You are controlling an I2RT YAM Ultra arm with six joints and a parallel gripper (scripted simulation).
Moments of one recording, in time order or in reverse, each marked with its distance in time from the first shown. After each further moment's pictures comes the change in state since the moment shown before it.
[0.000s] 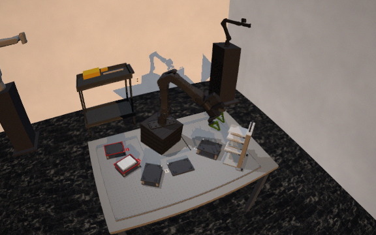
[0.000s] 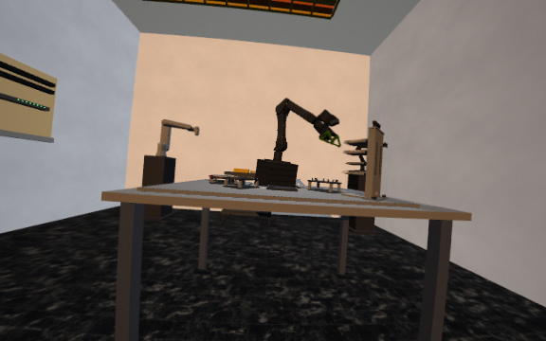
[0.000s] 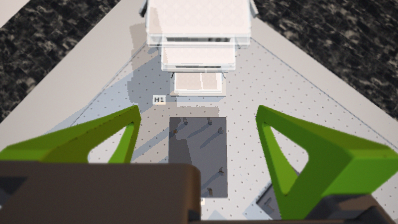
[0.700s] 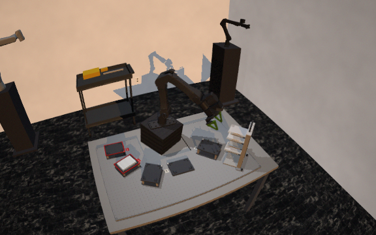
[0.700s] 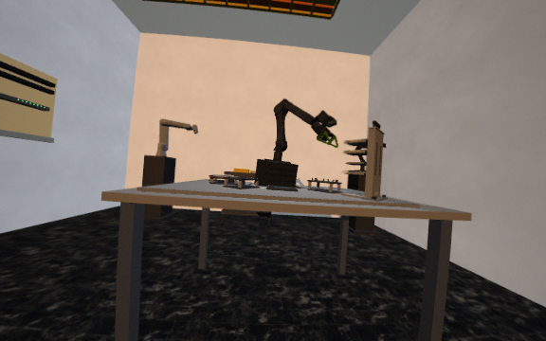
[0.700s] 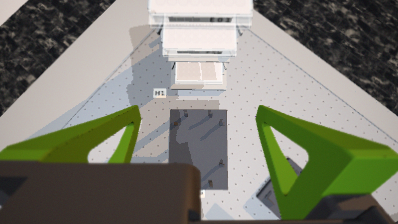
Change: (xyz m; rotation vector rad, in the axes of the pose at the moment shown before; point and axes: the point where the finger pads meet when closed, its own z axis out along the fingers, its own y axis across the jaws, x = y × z) arm 0.013 0.001 -0.010 -0.003 0.000 -0.004
